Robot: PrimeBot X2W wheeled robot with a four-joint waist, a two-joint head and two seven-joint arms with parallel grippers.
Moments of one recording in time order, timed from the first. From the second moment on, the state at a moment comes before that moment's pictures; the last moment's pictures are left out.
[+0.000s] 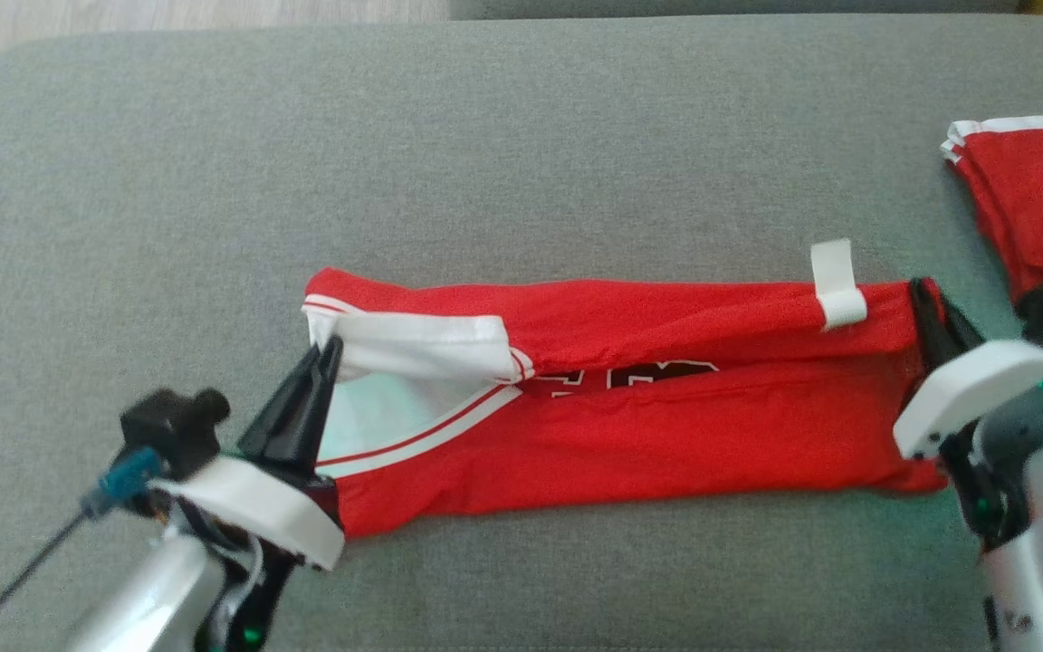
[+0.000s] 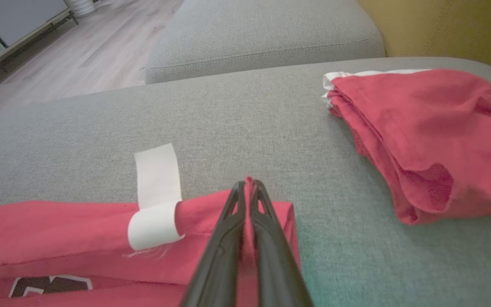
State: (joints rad) left arm -0.29 0.50 -0.65 0.05 -0.79 0.06 -0.02; right arm -0.29 -0.18 -0.04 0.32 0.27 0.12 0.25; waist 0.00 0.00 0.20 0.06
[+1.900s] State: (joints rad) left arm 0.07 0.40 -0.40 -0.07 -0.60 0.24 -0.24; right arm -0.16 -0.10 -0.23 0.52 0.13 0.12 0.26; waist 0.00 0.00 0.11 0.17
